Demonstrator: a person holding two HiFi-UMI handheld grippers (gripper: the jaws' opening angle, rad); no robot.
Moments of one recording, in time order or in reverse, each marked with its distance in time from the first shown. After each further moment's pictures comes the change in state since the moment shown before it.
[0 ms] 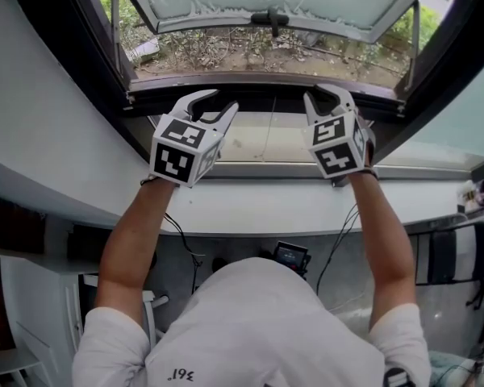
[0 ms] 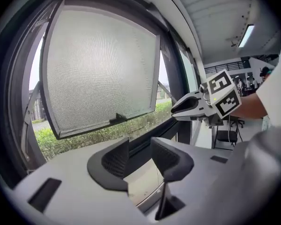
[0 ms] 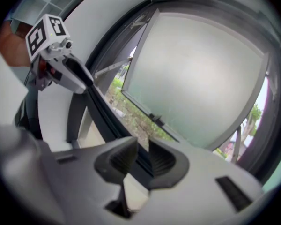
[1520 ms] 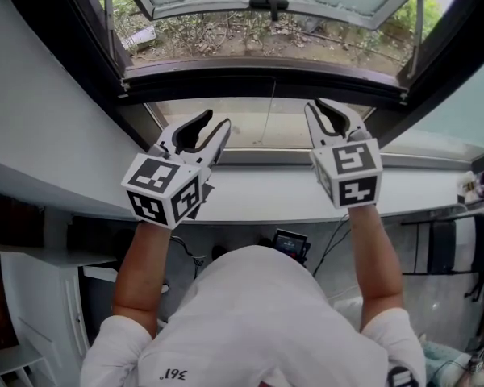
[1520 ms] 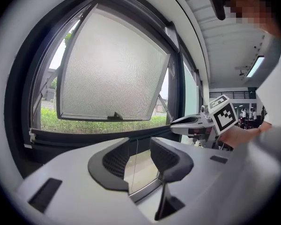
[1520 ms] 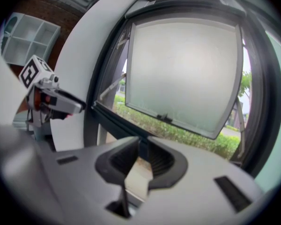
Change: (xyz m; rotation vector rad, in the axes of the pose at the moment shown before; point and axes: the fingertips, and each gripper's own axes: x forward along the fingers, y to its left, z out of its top) left arm -0.063 -0.036 -0.013 -0.254 -0.116 -0.037; right arm -0.059 0.035 -0.001 0.303 -0.099 0.099
